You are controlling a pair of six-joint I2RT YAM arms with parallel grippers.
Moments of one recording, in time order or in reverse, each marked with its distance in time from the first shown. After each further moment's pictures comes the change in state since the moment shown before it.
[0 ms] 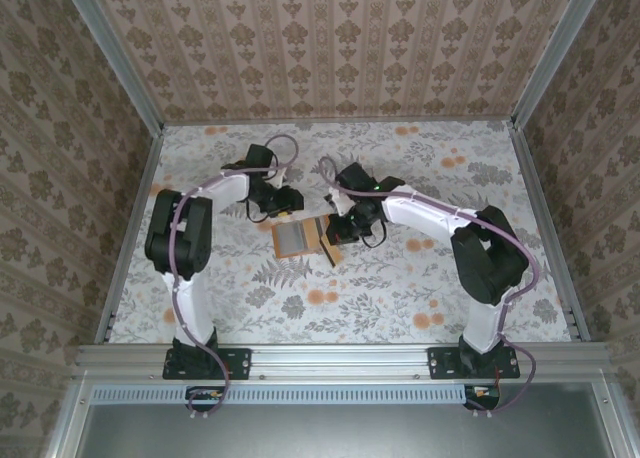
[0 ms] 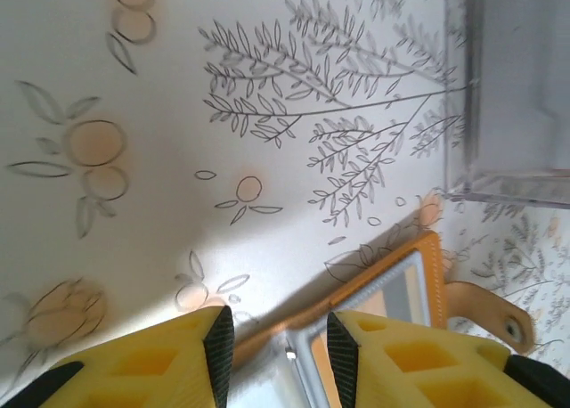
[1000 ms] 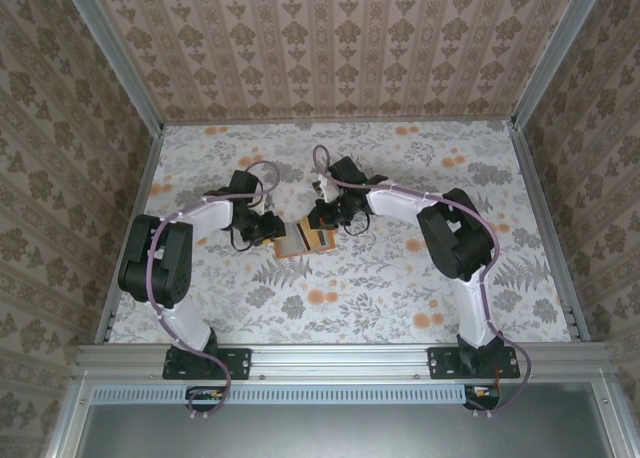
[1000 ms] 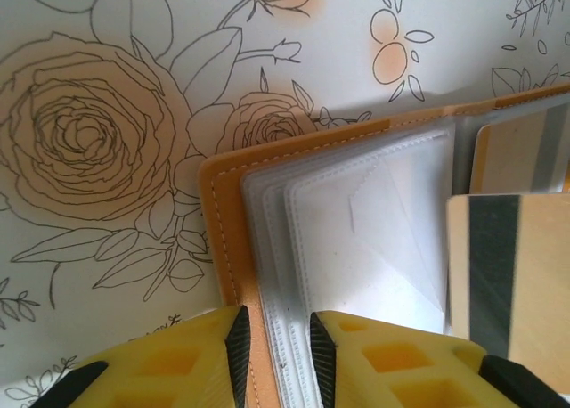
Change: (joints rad) left arm 0.025 -0.231 -0.343 0.028 -0.087 -0.097; right arm -0.028 0.260 0.126 0.276 -0.154 0.099
